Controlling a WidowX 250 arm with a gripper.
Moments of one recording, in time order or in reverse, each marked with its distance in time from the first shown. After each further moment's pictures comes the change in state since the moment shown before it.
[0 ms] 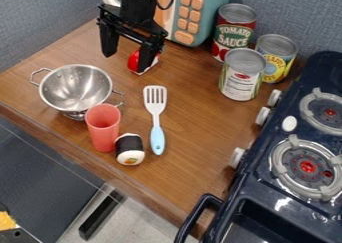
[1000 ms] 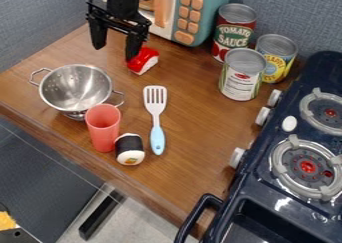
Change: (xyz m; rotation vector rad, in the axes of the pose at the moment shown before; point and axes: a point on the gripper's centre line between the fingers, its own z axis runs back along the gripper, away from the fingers) arm 0.034 0.042 -0.024 -0.045 0.027 0.051
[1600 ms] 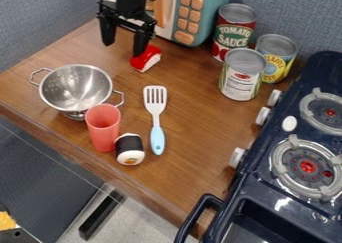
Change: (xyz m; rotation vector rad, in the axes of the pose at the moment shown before) arm 0.032 -0.007 -0.009 0.004 -0.022 -0.043
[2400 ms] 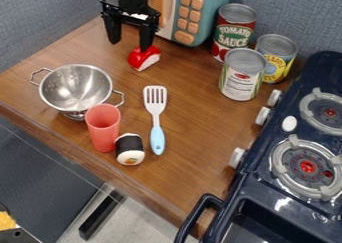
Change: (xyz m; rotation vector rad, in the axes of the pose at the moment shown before) arm 0.009 0.001 0.002 -0.103 -0.047 0.057
